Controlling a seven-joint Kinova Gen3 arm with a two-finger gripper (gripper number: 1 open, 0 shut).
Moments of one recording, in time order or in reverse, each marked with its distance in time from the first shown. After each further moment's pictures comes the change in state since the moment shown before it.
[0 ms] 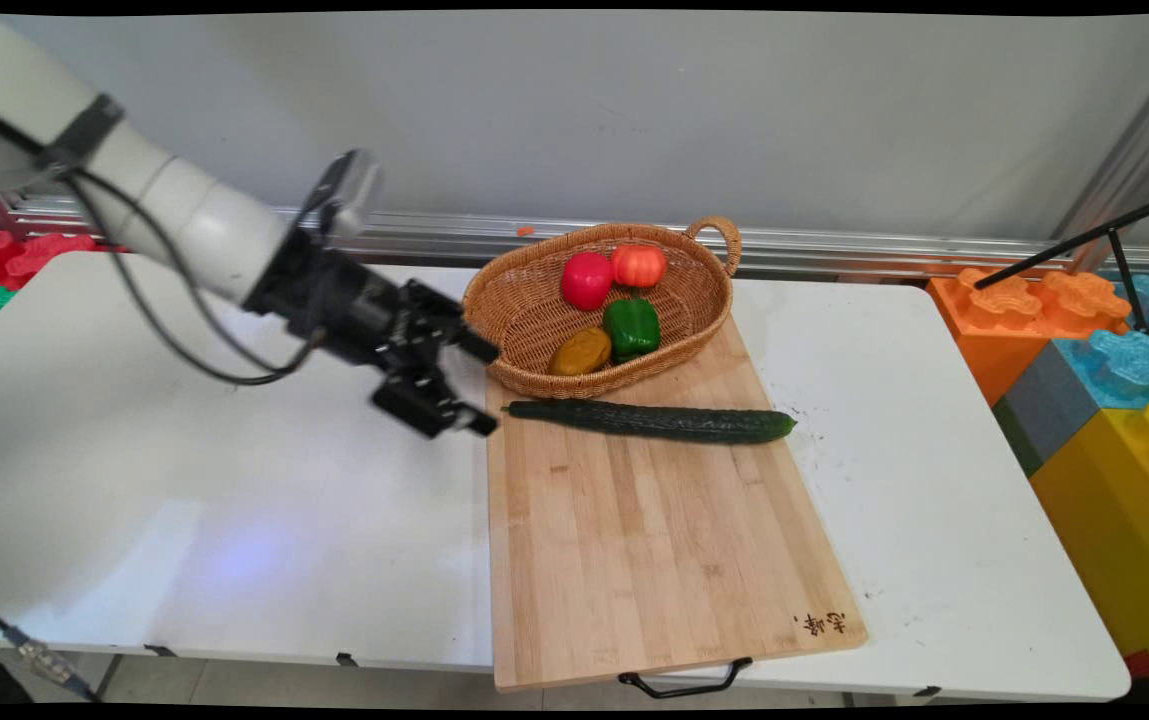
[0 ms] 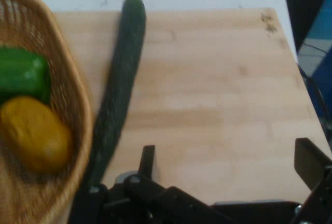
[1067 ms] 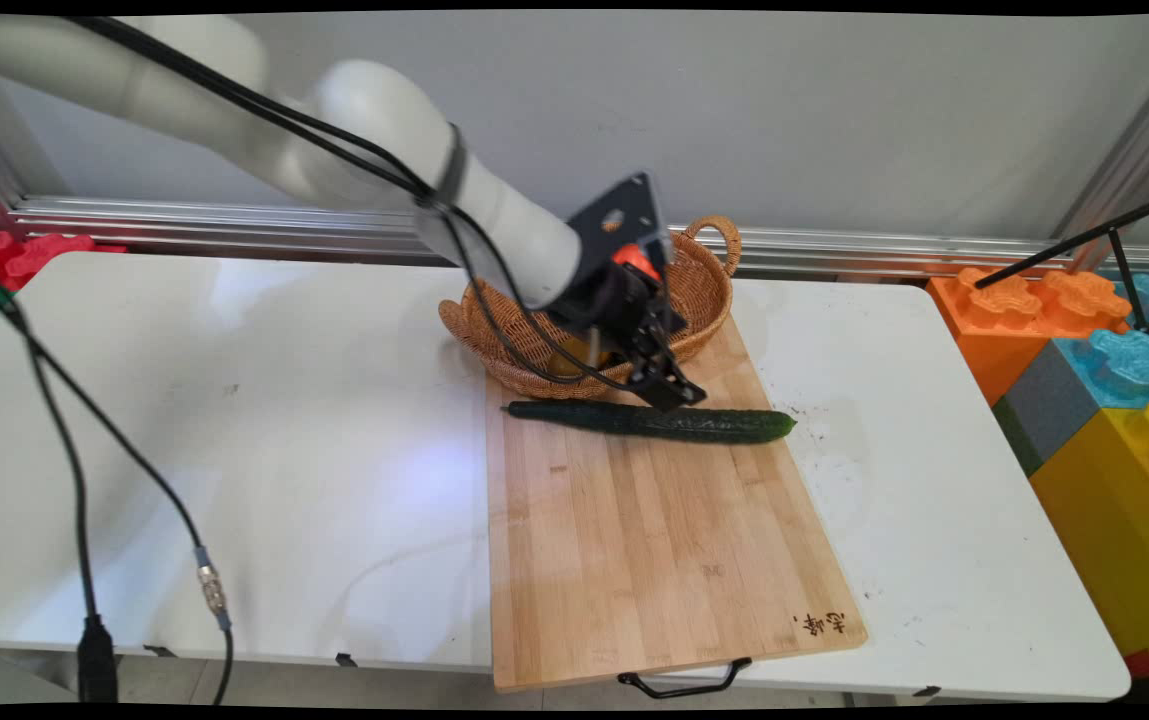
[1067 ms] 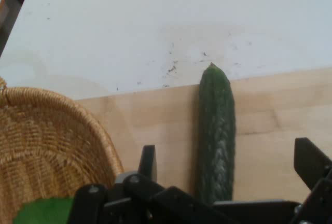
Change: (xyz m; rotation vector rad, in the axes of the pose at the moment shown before) arm 0.110 -0.032 0.175 0.172 -0.072 0.135
